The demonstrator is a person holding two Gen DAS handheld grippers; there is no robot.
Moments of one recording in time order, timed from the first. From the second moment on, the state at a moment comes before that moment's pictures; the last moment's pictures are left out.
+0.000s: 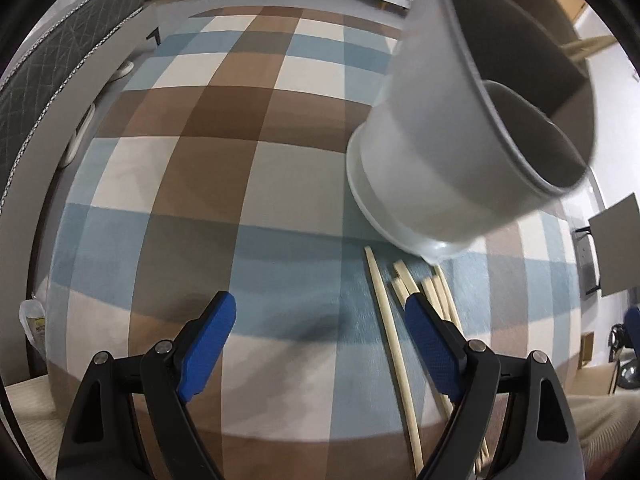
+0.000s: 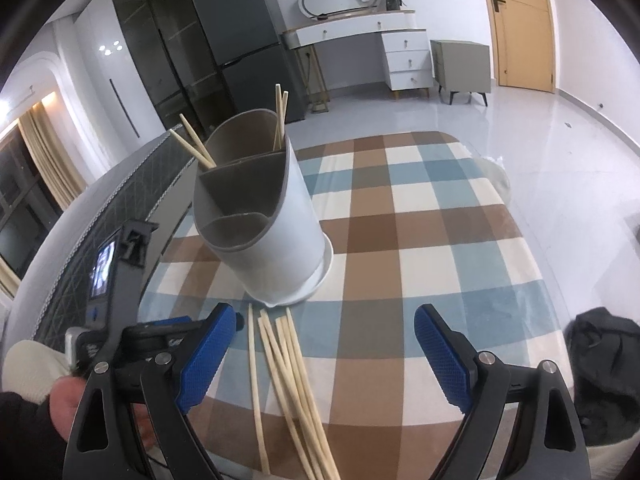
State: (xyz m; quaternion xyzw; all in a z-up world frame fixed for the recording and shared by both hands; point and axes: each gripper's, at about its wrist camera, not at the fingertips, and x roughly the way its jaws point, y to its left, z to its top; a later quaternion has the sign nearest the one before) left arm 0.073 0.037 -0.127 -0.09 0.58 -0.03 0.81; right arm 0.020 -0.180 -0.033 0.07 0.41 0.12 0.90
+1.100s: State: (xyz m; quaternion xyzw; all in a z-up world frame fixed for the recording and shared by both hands) left arm 0.051 0.040 -0.099 -0.11 0.54 -0.03 0.83; right arm 0.021 -0.176 -0.039 0.09 0.44 0.14 0.88
